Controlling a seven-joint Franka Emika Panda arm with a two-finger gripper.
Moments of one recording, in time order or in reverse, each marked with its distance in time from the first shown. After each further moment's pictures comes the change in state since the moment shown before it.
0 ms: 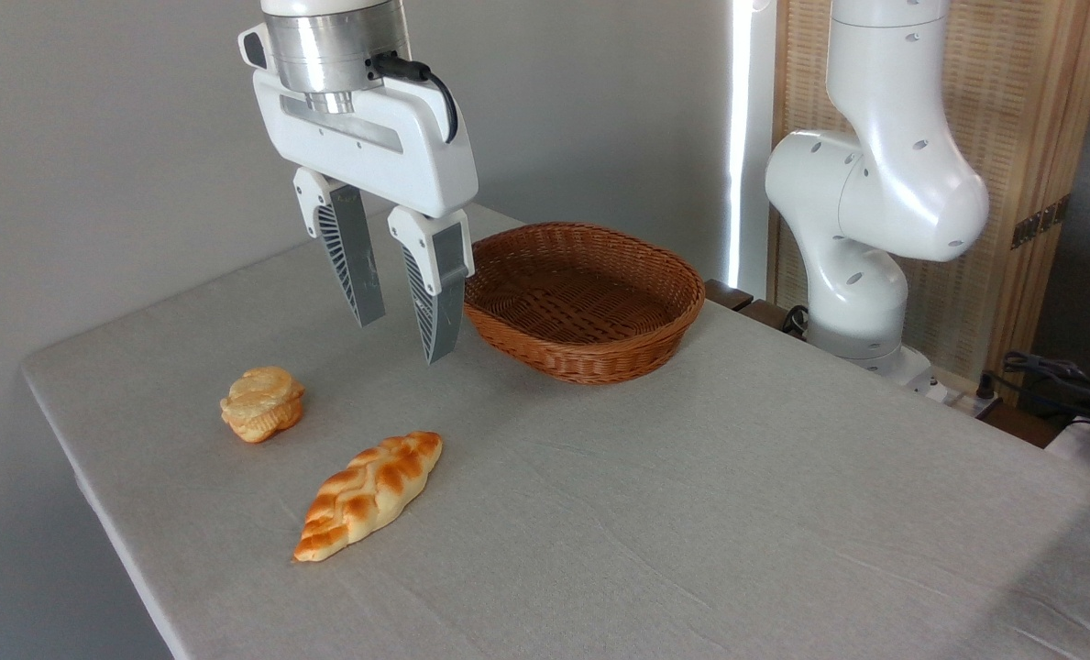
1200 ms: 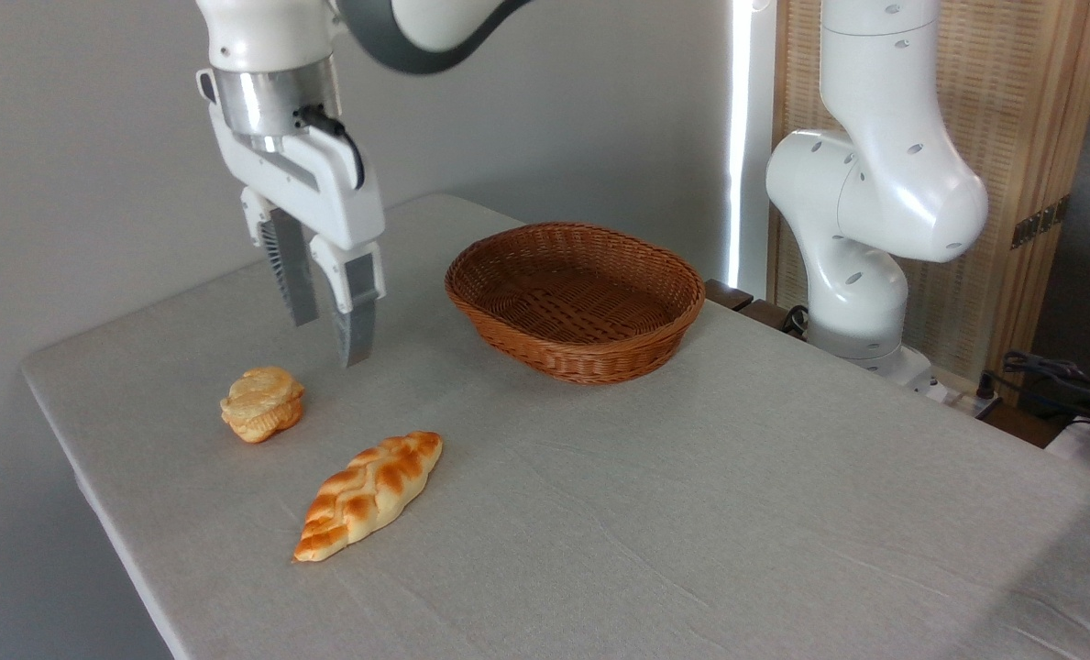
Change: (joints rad) arm -0.025 0.081 -0.161 -0.052 -0.043 0.207 -0.118
